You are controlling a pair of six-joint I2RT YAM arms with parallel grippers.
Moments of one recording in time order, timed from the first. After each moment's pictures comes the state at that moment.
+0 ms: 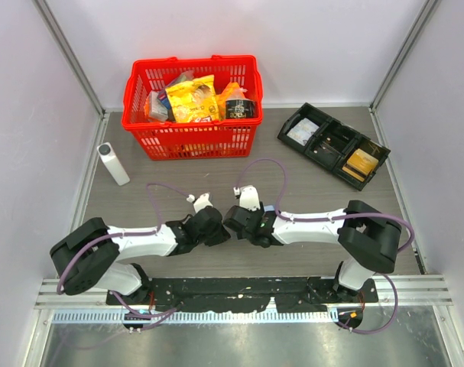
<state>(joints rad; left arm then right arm) -0.96 1.38 0.49 0.06 -0.19 -1.11 1.13 1.63 0.87 -0.30 0.57 0.72</state>
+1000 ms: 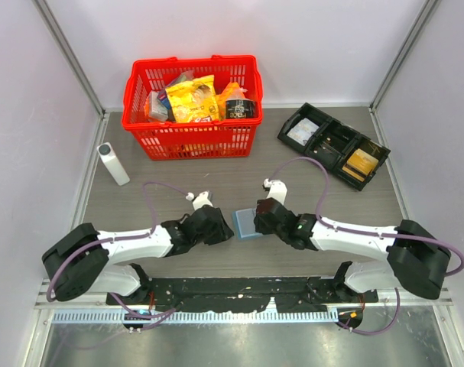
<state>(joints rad) -0.97 1.30 0.49 0.02 -0.18 -1.09 0.99 1.30 0.62 -0.13 0.42 0.73</state>
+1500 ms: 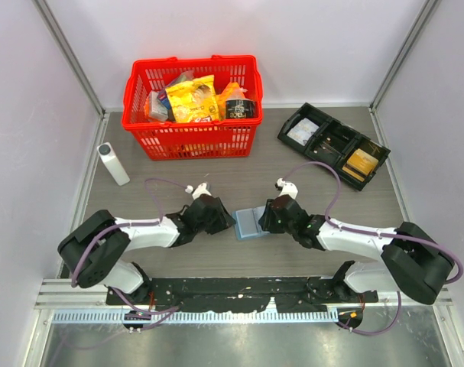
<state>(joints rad) -0.84 1.45 0.52 0.20 -0.11 -1.08 0.83 1.27 0.47 0.05 0.21 0.74</state>
